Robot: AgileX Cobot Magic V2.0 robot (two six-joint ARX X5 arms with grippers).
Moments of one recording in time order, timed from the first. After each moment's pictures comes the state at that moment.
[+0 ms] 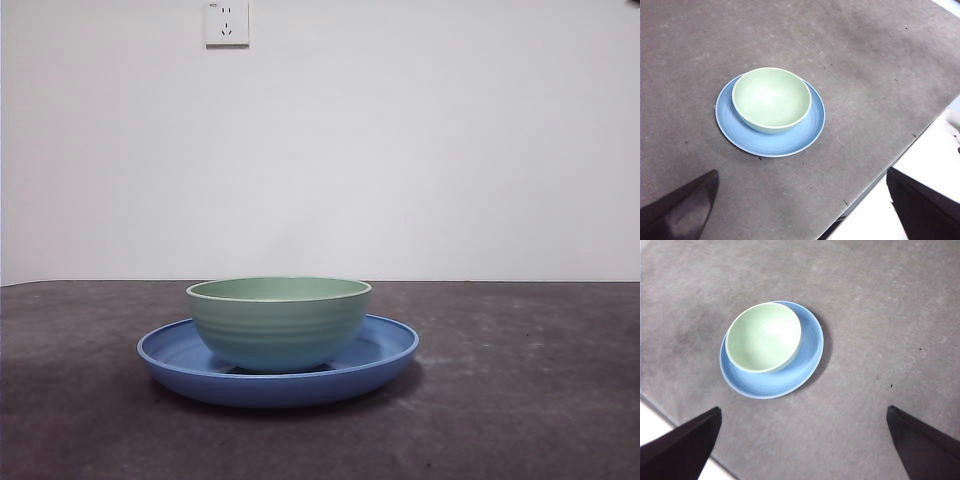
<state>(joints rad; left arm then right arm) -0.72 0.49 0.95 -1.01 0.10 -0.12 0.42 0.85 1.15 -1.02 -0.26 0.10</state>
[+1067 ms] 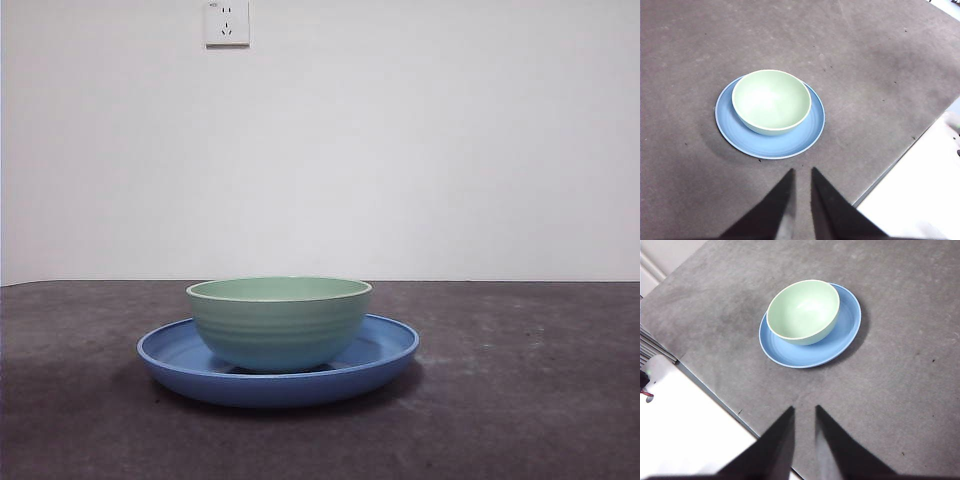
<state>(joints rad) -0.72 0.49 0.95 -1.00 0.10 -0.12 0.44 0.50 0.90 -1.03 -0.36 0.14</state>
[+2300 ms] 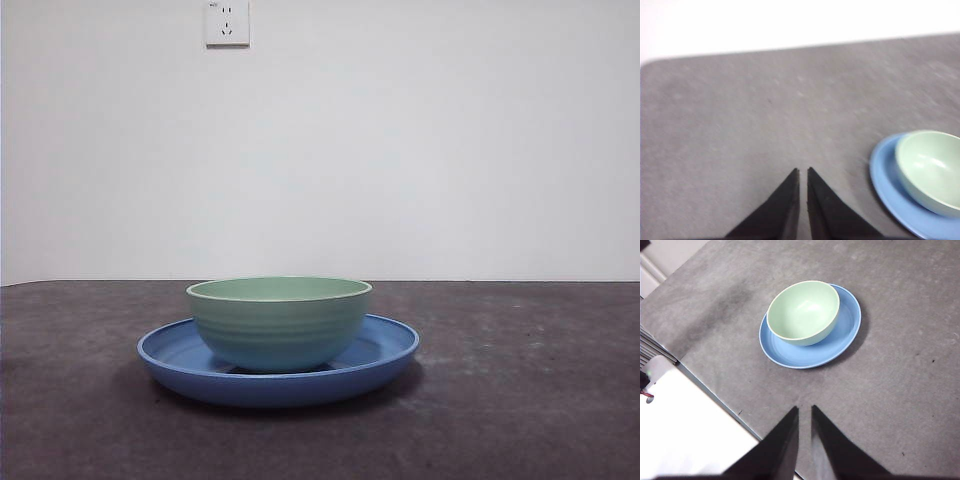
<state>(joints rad) -0.12 0.27 0.48 -0.47 0.10 0.04 0.44 0.50 0.90 -1.03 -0.36 0.14</state>
